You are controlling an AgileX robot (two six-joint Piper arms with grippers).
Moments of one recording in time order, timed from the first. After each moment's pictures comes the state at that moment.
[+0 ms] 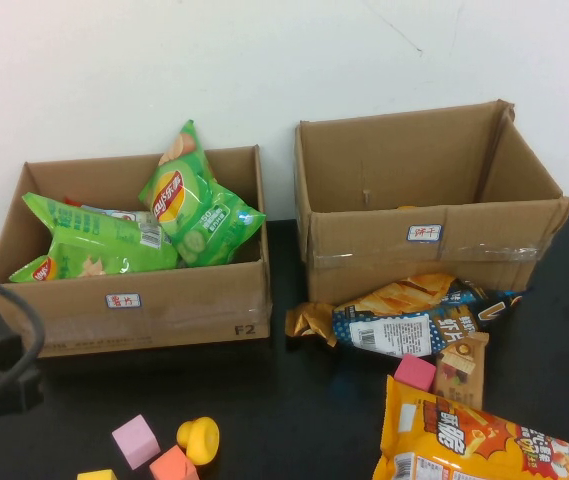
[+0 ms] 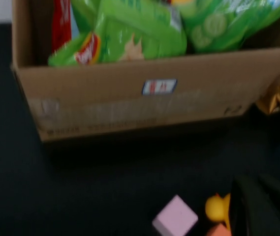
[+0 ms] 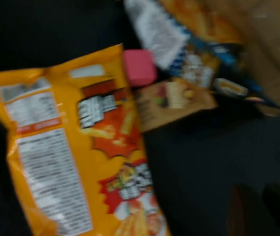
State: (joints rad) right arm 0.29 1.04 -0.76 0.13 0.69 -0.75; left arm 0.01 0.86 -0.53 -0.53 0.43 0.42
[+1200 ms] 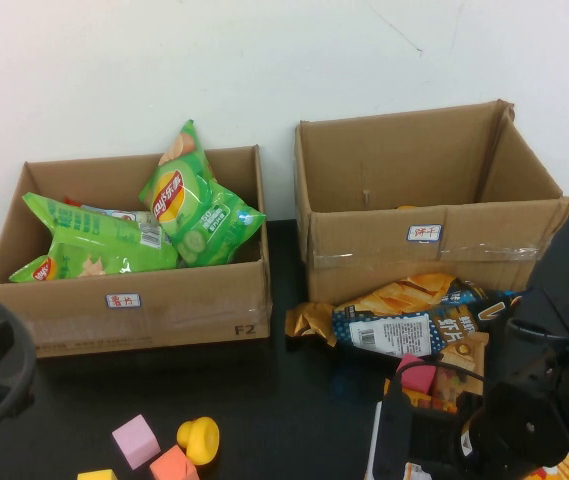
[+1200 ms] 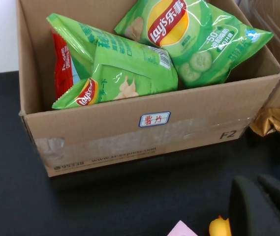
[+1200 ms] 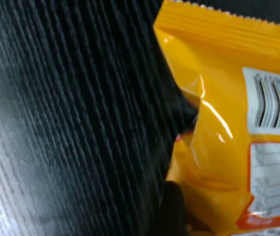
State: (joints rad) right arm 0.69 1.82 -0.77 0.13 0.38 -0.76; left arm 0.01 0.79 -0.53 -0.57 0.41 0.51
